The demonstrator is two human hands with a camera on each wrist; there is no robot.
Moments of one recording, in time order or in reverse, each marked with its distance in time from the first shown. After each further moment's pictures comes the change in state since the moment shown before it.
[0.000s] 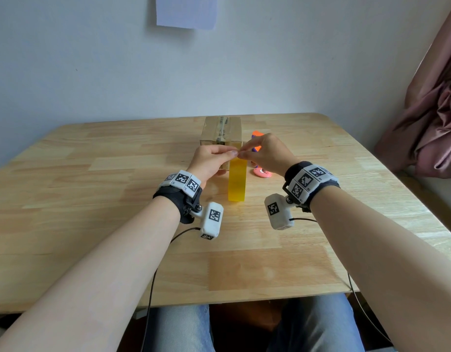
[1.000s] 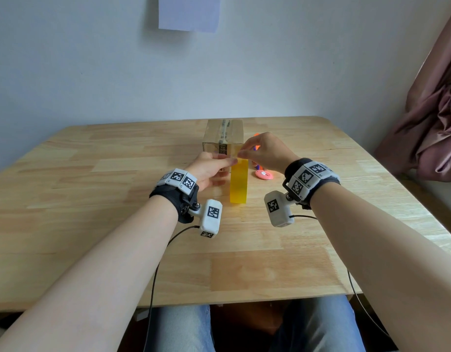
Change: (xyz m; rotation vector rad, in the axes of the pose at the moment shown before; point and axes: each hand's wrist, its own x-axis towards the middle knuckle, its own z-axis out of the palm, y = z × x) left_hand -0.011 0.013 -0.007 -0.042 -0.079 -0.275; right_hand 0.006 -0.011 -0.006 -0.063 -0.042 -0.020
